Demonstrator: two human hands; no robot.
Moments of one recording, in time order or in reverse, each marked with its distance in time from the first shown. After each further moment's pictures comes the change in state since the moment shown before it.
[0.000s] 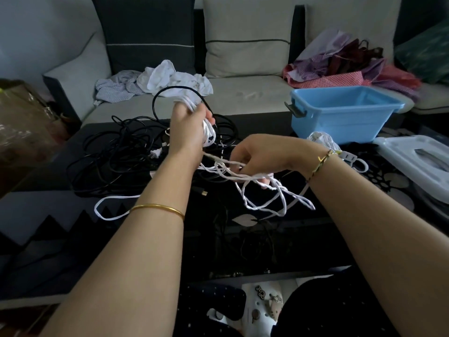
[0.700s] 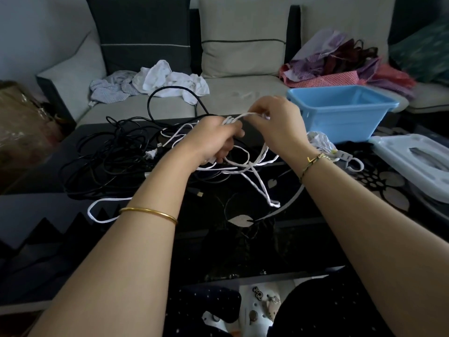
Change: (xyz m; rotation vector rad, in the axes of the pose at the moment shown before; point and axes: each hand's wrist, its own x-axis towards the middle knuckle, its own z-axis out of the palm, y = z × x) left_hand -0.013 0.007 0.014 0.431 -0.560 -0.127; right_hand 0.019 0.037 -0.004 0.109 0.941 0.153
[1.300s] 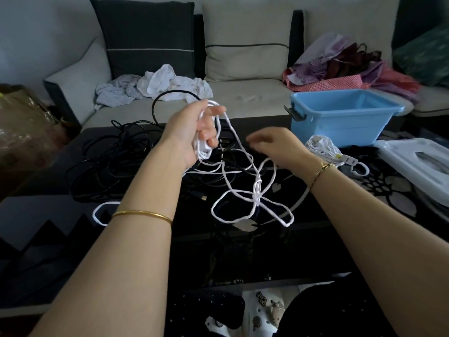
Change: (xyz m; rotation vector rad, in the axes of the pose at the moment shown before) left_hand -0.010 0.012 -0.026 -0.672 0.129 -0.087; right_hand -0.009 0.023 0.014 0.186 -0.353 0.157
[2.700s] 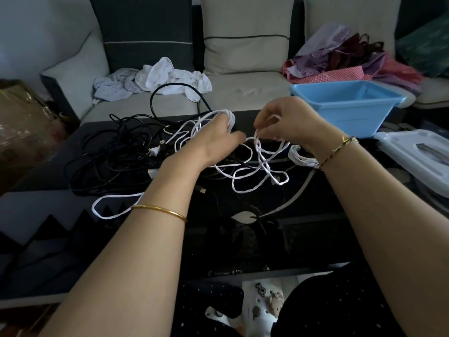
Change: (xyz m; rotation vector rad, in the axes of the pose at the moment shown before) left_hand 0.005 -0.029 0.013 1.191 -0.059 0.185; right_hand -0.005 -0.024 -0.035 -0.001 -0.038 -0.014
